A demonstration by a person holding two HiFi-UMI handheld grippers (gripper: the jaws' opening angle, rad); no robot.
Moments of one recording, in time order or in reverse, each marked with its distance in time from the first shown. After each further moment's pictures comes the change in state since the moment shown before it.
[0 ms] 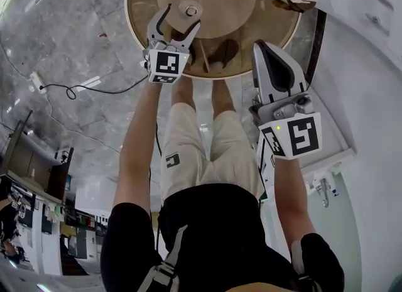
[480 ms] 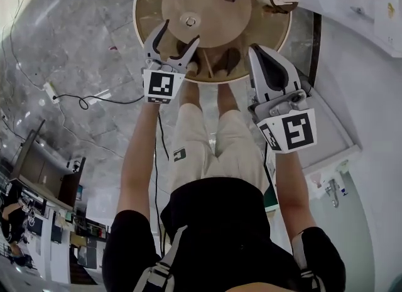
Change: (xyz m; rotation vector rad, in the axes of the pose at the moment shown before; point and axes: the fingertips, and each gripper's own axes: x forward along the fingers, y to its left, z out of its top) left arm -0.056 -0.003 0.095 -0.011 -0.070 -0.059; right arm -0.028 0.005 0.038 -0.027 -0.063 -0.010
